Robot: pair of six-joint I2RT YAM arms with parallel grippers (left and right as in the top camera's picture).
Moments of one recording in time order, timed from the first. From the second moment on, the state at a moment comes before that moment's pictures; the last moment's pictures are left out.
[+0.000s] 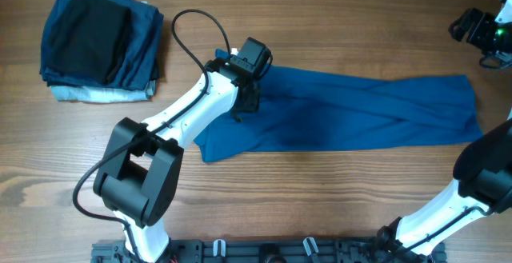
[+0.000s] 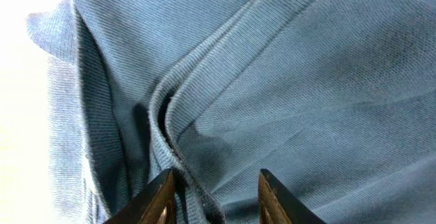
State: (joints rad) left arm -0.55 1.92 1.36 -0.79 -0.15 -0.41; right arm -0.51 1.99 1.85 -0.92 -0.27 -0.02
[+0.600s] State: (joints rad) left arm -0.55 1.91 1.31 -0.81 -0.30 -0.41; right arm -0.51 1.99 1.85 -0.92 -0.27 -0.02
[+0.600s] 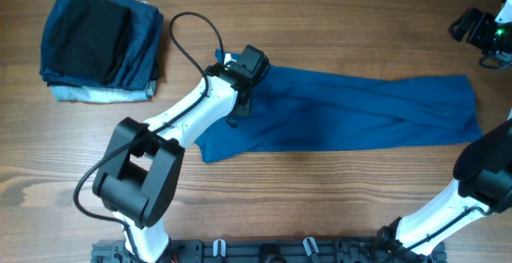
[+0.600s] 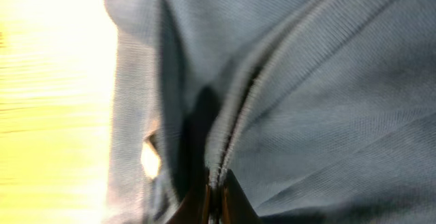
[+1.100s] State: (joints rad) left arm -0.55 1.78 1.34 -1.07 -0.21 -0.45; right arm -0.51 1.99 1.85 -0.92 -0.27 -0.02
